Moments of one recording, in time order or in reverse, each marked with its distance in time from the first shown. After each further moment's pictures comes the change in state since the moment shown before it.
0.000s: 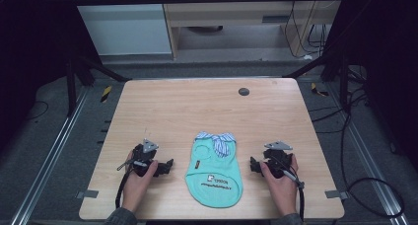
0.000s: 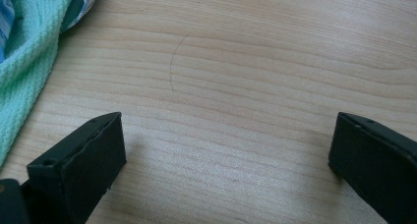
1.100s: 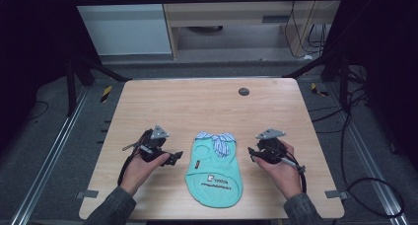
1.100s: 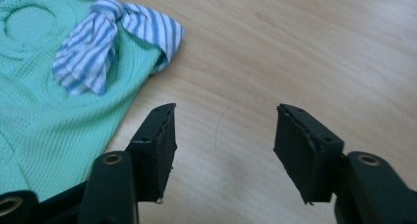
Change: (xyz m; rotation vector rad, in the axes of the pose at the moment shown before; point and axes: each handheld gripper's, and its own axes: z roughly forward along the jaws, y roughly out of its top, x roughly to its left) left arm -0.014 0.068 -0.008 0.001 -0.180 0.173; right arm 0.012 0.052 -0.023 0.006 0.119 -0.259
